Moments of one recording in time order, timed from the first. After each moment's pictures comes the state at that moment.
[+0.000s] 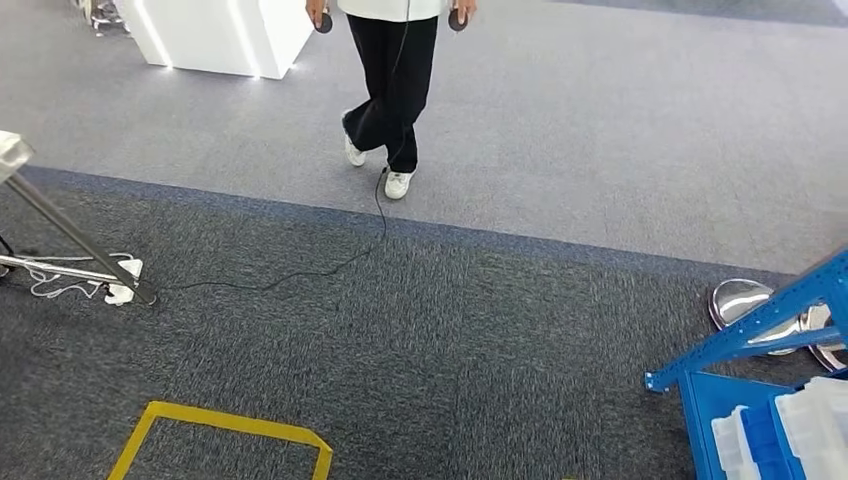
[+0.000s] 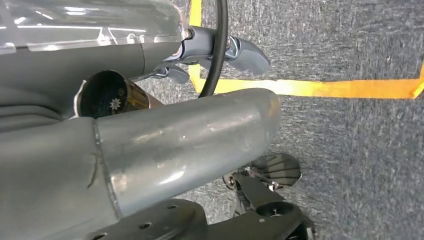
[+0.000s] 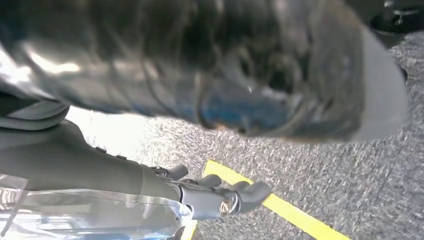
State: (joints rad) left arm -0.14 -0.01 -1.47 -0.13 1.41 0.24 -0.20; right arm -0.05 0.13 -0.48 -0.19 0.66 -0.10 0.13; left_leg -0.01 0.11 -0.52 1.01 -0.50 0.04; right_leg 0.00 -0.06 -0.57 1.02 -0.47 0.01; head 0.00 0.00
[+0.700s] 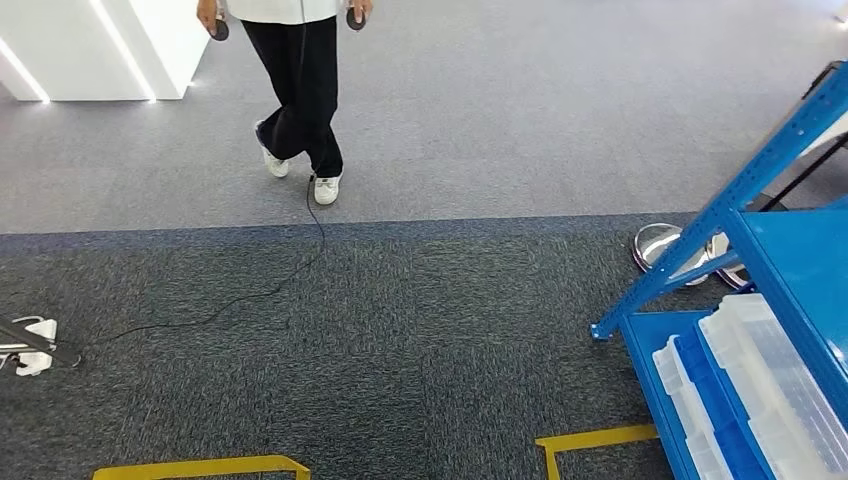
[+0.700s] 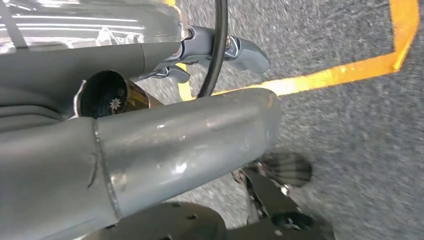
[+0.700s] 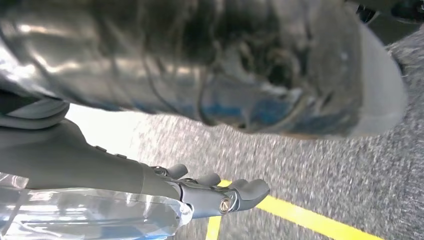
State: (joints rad) left arm -0.14 -0.02 -1.49 -0.13 1.42 0.22 -0.17; right arm -0.05 0.13 -0.49 -0.19 0.72 -0.12 0.07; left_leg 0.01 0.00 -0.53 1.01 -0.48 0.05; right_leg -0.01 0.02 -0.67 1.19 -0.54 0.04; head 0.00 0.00
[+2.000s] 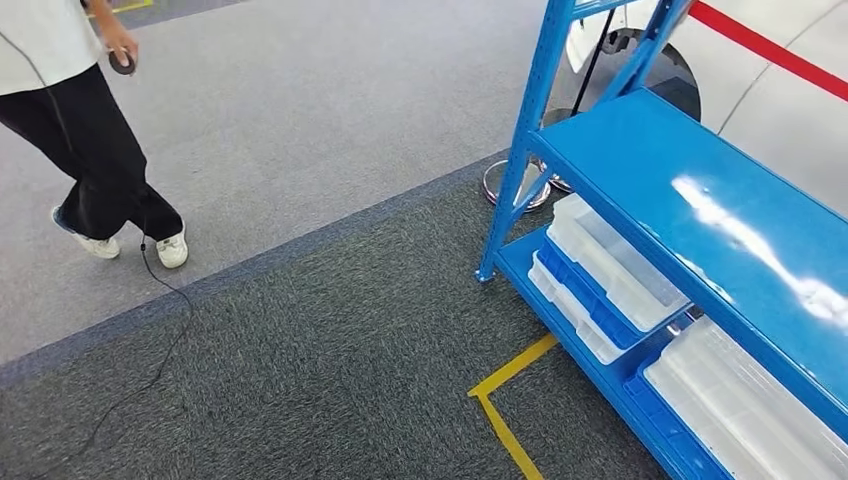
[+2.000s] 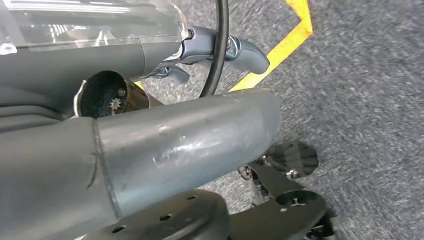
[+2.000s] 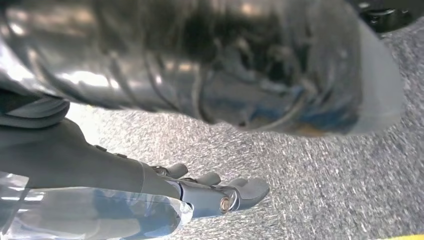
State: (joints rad) left arm -0.13 -0.01 -1.52 -0.13 1.42 0.19 -0.19; right arm -0.06 0.15 -0.56 -0.19 0.67 -0.13 0.09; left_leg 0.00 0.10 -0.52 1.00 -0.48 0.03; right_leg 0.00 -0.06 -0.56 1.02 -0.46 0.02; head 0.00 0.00
